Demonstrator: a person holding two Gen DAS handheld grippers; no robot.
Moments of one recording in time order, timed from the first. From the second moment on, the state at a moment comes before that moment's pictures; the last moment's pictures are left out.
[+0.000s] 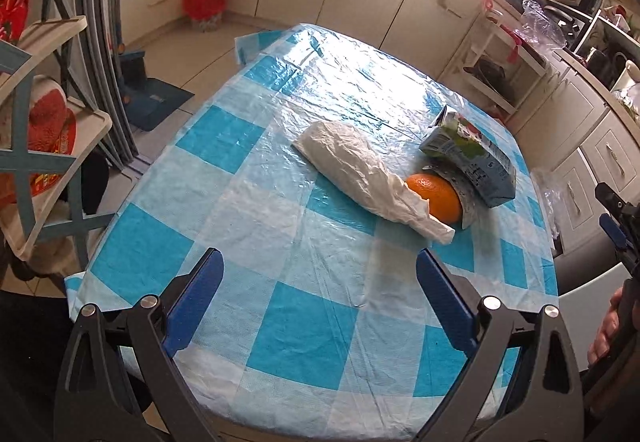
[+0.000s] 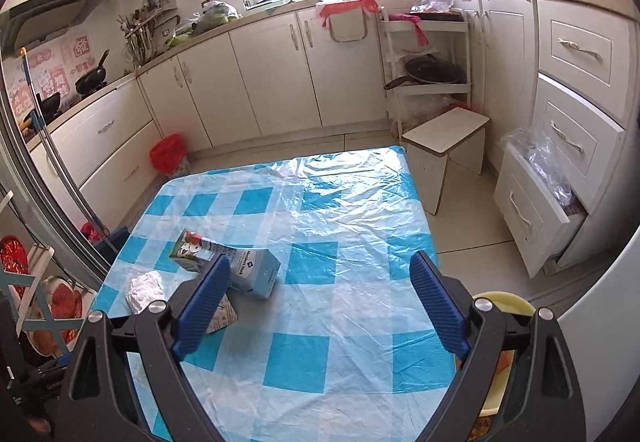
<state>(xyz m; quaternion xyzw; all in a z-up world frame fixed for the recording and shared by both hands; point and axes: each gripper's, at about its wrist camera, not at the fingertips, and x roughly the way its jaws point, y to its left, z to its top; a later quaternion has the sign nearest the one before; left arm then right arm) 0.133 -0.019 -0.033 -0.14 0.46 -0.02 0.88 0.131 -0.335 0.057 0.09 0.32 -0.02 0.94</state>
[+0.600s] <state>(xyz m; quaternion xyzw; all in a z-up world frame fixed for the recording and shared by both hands) 0.149 -0.026 -0.042 -0.13 0.46 0.00 0.88 0.148 -0.350 0.039 0.09 0.34 -0.04 0.94</state>
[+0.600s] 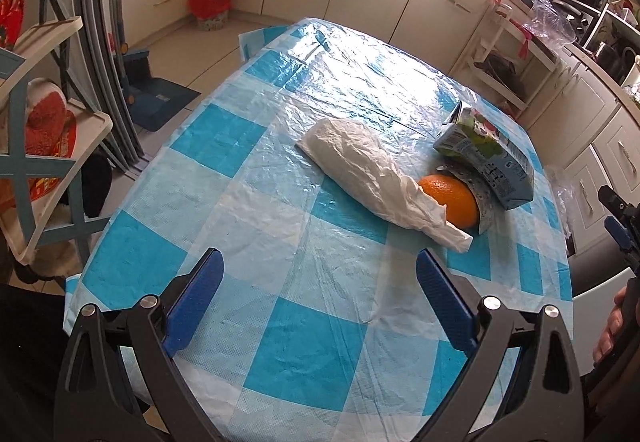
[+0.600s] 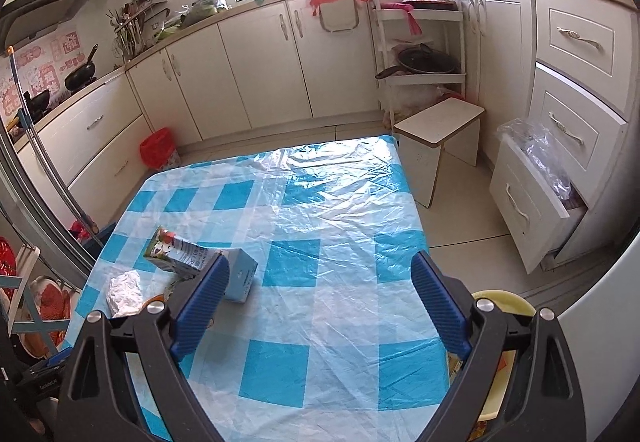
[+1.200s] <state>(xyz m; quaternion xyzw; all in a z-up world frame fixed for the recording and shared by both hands) 0.166 -0.023 -0.053 -0.14 0.47 0.01 0.87 0.167 -0.332 0.027 0.07 0.36 -0.01 0.93</state>
